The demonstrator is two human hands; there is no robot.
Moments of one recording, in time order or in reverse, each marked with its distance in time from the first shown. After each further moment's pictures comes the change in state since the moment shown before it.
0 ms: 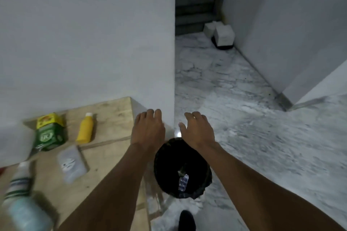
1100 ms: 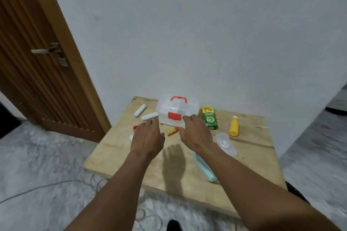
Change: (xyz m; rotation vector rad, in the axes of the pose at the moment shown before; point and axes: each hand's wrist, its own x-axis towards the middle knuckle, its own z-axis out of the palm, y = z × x) left_hand -0.323 -0.407 -0.126 0.054 0.149 -0.516; right_hand -0.172 -0.469 0.137 -0.021 0.046 -0.642
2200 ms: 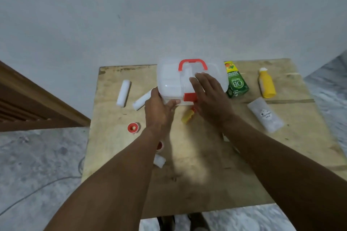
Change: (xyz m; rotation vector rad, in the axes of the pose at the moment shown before) left_hand 0.174 -0.078 0.178 -1.061 -0.234 -0.207; right_hand 0.136 0.035 0.147 -0.395 0.203 -0.107
